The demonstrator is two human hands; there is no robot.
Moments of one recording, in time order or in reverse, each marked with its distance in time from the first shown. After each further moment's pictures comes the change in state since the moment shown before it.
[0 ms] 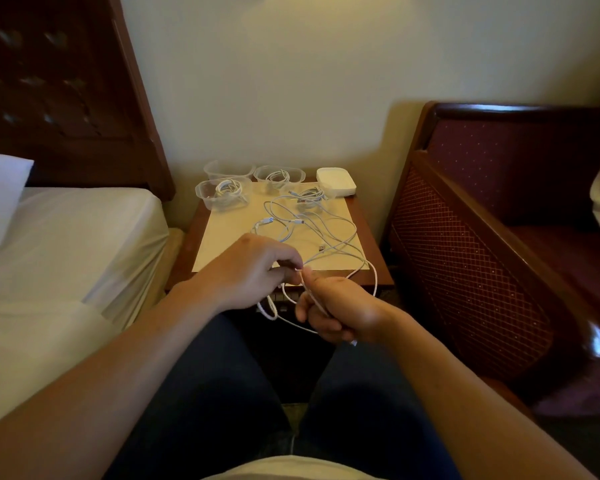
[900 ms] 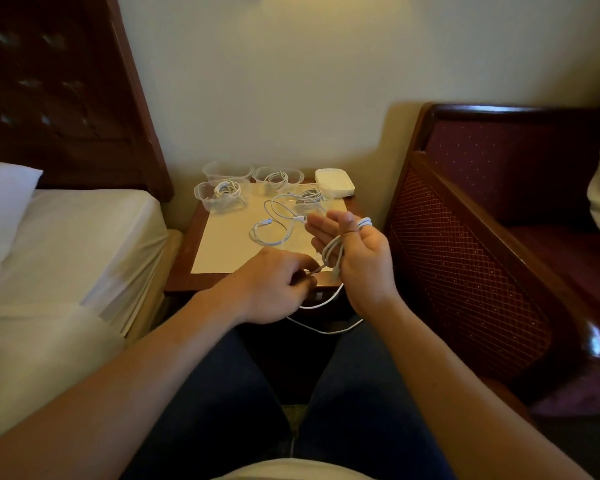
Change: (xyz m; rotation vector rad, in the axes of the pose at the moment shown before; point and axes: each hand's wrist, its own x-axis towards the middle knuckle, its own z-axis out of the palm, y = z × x) left_hand 0.003 0.030 0.014 -0.057 -0.122 -0.072; right_hand -0.005 -0.038 0.007 0.422 0.544 -0.634
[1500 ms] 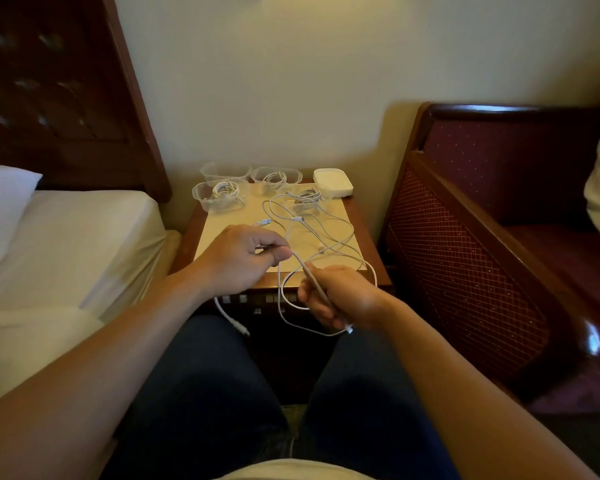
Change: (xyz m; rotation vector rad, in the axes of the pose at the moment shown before) left_hand 0.009 -0.041 -0.023 -0.138 0.227 -0.026; right_hand 0.005 0.025 -0.024 -0.452 -0.417 0.582
